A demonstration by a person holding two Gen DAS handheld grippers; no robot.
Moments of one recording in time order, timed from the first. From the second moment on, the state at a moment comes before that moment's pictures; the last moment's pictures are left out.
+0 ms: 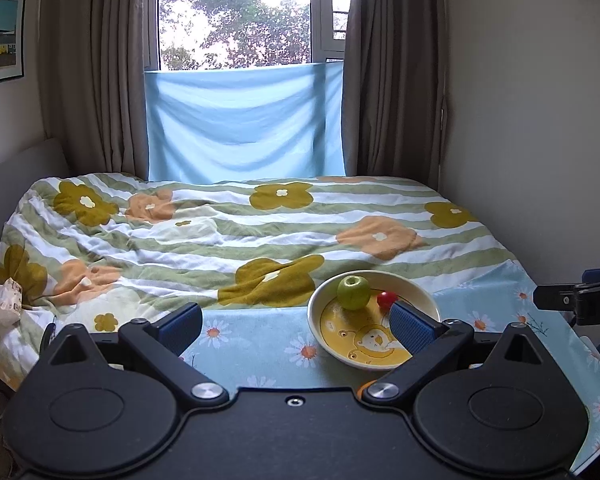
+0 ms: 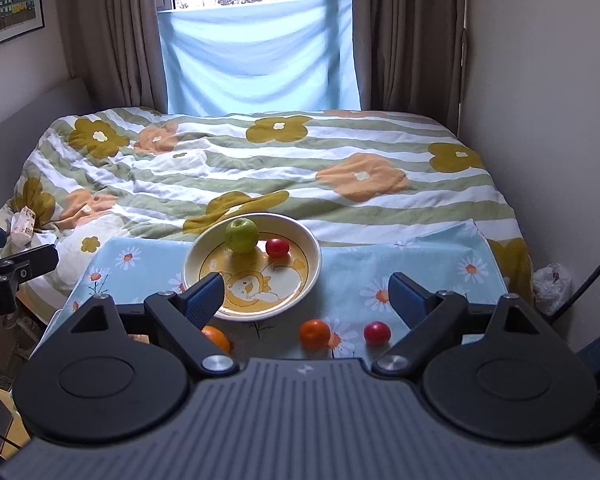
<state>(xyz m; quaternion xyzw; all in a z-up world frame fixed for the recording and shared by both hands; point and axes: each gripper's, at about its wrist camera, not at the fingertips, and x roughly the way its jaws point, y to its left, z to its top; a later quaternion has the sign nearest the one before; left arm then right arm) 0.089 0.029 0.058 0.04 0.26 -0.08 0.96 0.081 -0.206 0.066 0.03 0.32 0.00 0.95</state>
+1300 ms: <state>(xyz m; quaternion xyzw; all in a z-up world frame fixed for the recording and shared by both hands) 0.066 -0.078 -0.116 0.09 0.34 -0.13 0.92 0.056 -0.303 -0.105 -0.01 0.37 0.08 0.93</state>
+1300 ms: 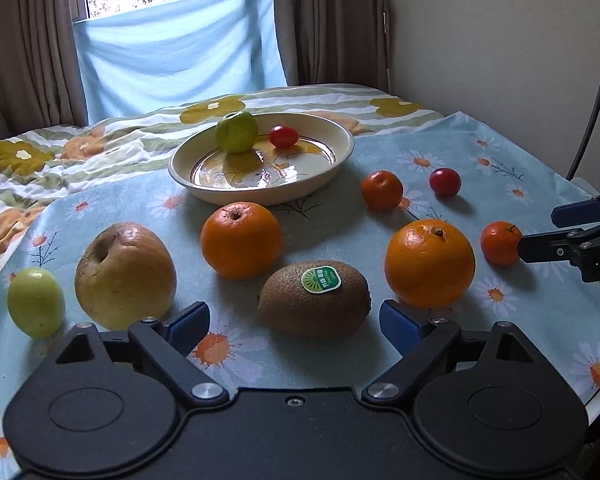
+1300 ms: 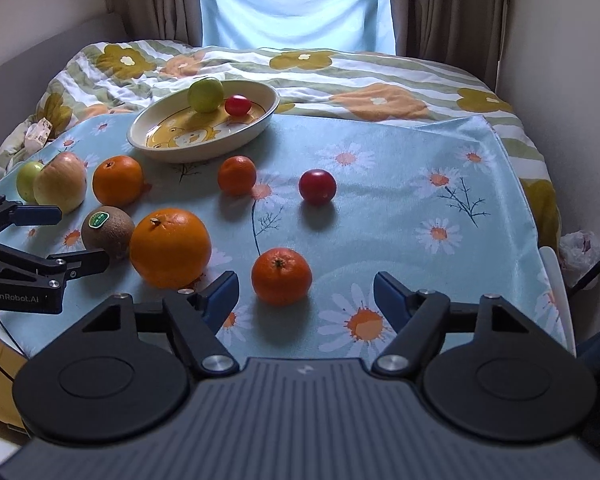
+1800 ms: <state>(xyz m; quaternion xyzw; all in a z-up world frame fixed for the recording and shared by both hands) 0.089 -0.089 -0.126 0.10 0.39 -0.14 0.90 0.066 -0.295 -0.120 -0.02 0.38 0.10 0.92</state>
